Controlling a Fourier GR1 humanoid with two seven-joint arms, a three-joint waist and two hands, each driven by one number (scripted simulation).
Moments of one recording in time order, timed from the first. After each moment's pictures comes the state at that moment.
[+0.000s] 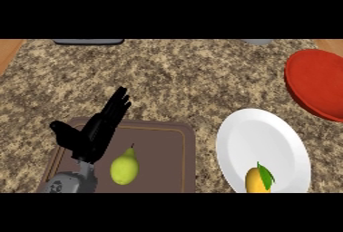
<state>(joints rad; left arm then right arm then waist) -0.11 0.07 -0.15 -1.57 0.20 -0.05 0.16 -0.17 -0.69 -0.39 -1.99 0.52 0.44 0.22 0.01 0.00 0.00</state>
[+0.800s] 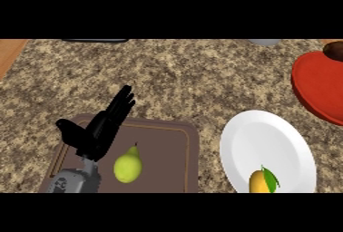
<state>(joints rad) -0.14 0.06 -0.15 -1.56 0.18 -0.07 0.16 -0.61 -0.71 -0.26 -1.08 0.78 0.08 -0.12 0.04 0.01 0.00</state>
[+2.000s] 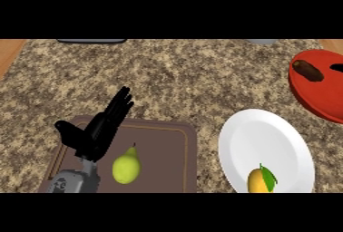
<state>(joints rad) -0.13 0.06 -0.13 -1.54 0.18 -0.08 0.14 -0.87 -0.68 -0.62 -0.40 0.50 0.04 -0.52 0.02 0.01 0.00</state>
